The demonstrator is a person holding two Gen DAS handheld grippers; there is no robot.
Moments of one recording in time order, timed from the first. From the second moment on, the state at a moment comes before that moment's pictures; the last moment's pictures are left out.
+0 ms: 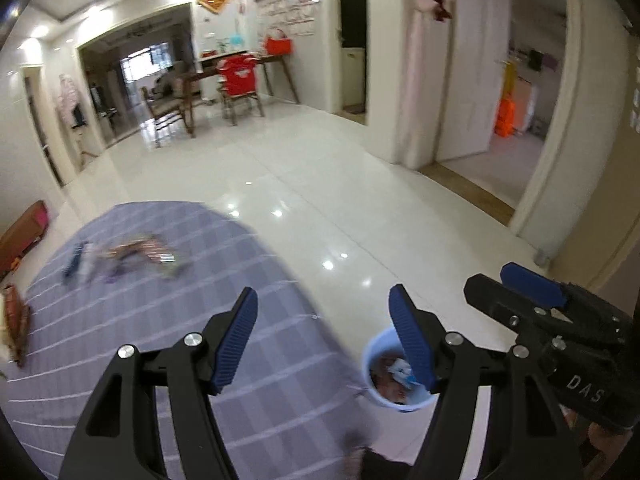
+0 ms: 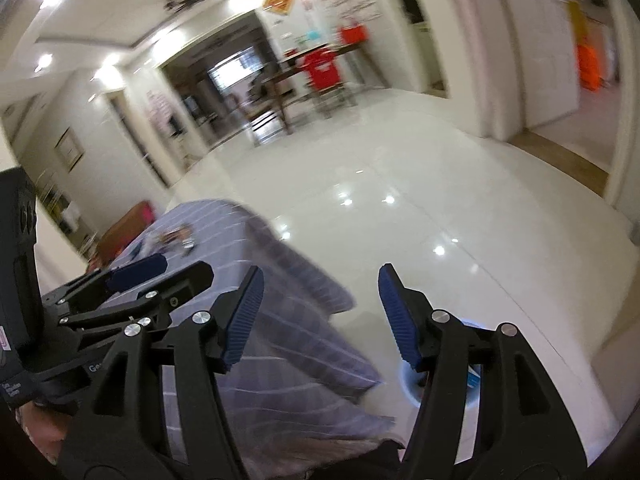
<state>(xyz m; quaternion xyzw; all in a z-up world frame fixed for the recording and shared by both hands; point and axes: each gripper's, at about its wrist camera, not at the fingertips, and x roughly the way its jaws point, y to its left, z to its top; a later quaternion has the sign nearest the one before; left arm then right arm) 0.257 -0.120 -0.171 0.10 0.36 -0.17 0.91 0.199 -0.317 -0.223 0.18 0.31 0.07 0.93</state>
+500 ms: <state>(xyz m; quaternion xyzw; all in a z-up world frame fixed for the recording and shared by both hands) 0.356 0.087 -0.174 0.05 0.40 -0.07 0.91 0.346 -0.130 -0.235 0.07 0.39 0.19 0.90</state>
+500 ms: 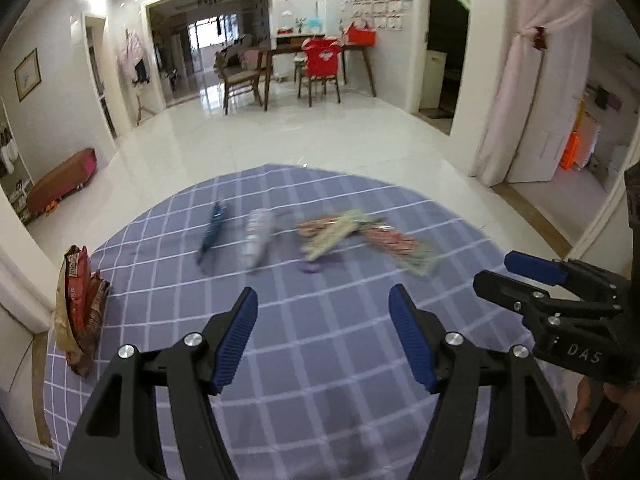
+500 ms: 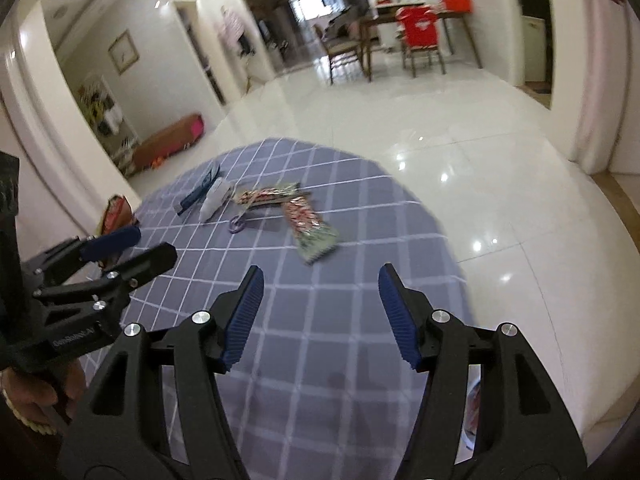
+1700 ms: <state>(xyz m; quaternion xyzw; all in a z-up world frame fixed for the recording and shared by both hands) 0.411 0.053 -0.213 0.05 0.42 -0.10 0.90 0.396 -0.104 -0.268 -0.02 0.42 0.19 0.89</state>
